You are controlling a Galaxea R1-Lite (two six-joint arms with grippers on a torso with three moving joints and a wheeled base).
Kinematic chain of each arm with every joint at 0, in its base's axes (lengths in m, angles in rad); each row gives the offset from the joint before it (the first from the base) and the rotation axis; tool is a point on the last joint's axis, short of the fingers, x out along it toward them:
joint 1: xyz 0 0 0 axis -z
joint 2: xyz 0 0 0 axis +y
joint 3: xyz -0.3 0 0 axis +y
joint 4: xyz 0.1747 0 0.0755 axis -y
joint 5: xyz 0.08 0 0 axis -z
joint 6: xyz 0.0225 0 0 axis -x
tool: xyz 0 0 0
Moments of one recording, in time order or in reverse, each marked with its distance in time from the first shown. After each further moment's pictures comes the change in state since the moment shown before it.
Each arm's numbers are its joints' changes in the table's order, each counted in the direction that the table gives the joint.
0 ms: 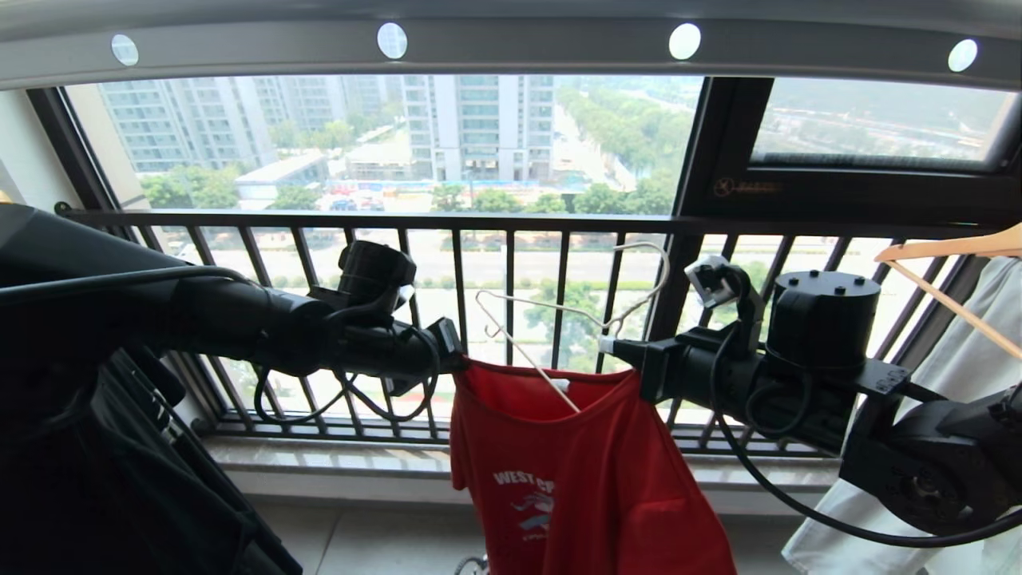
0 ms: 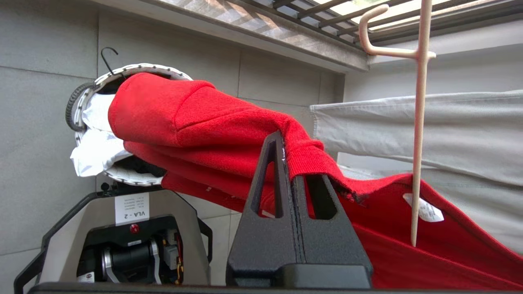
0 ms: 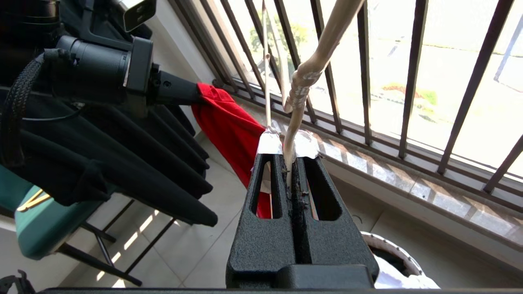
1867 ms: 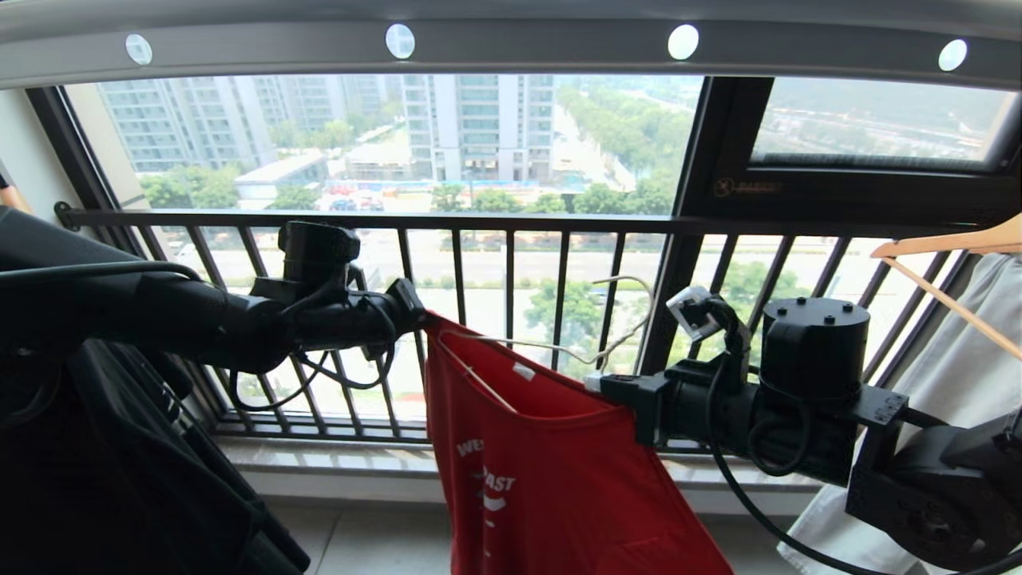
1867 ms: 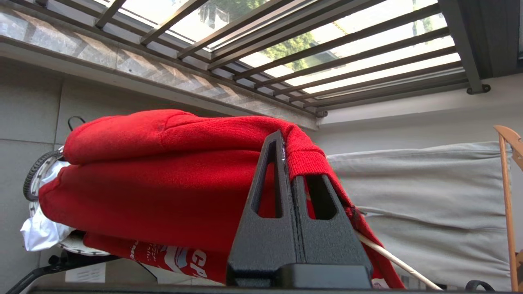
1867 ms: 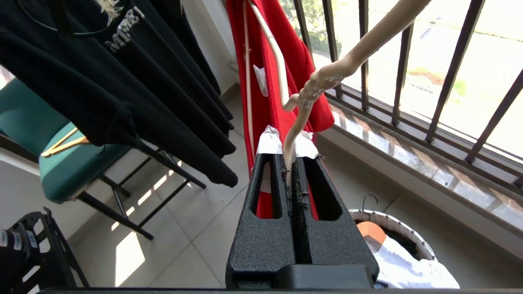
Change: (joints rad) left arm -0.143 -0.006 0.045 0.268 0.072 0.078; right arm -0.054 -0.012 0.073 -0.006 -0.069 0.051
